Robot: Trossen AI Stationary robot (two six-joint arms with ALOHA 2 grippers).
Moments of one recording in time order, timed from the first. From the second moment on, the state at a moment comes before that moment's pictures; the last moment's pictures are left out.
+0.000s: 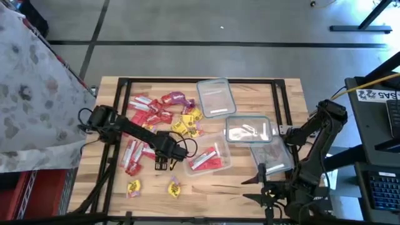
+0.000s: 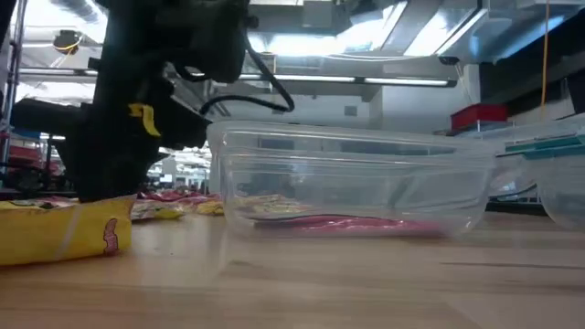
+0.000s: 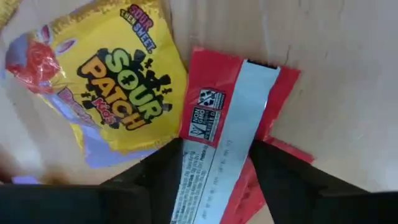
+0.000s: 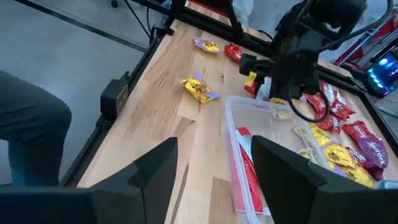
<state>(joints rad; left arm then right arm) -0.28 1.86 1.12 -0.98 -0.09 -0.30 1.09 1.46 1.07 -0.42 0.89 0.36</state>
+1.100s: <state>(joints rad) -0.25 1.97 1.76 -0.77 -0.23 -0.57 1.09 1.46 1.07 -0.42 0.96 0.33</state>
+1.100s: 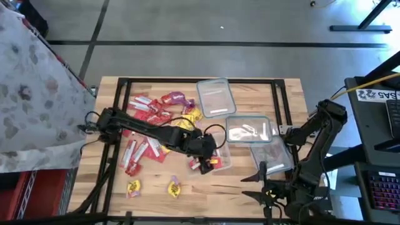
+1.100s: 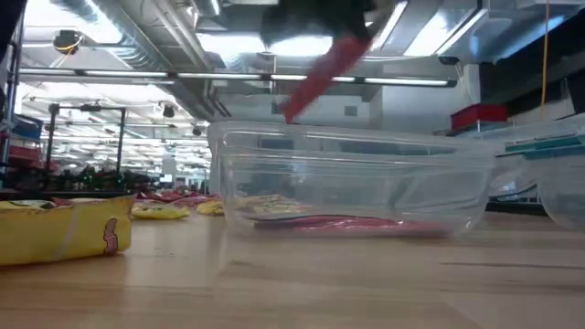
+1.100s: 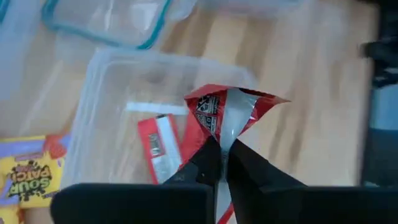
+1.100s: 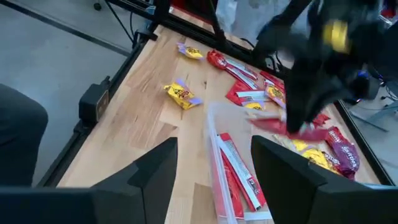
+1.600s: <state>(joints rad) -0.16 2.08 1.76 -0.84 -0.08 -0.70 1.09 1.46 1.07 -0.41 0.94 0.34</state>
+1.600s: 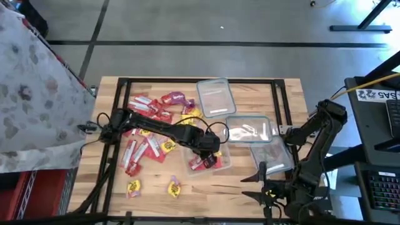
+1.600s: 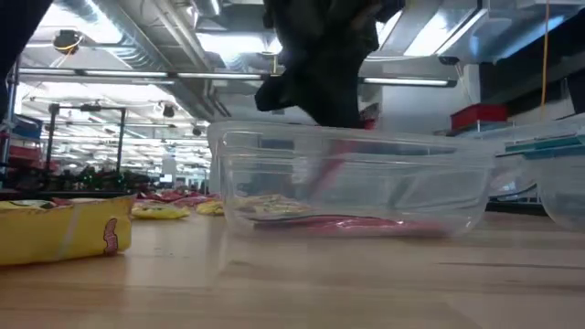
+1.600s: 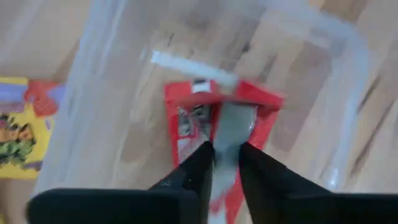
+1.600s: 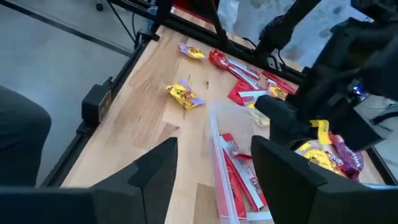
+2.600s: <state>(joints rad) -0.31 1.86 1.34 -1.38 -0.02 -0.83 1.09 1.46 1.07 -0.41 0.93 0.34</state>
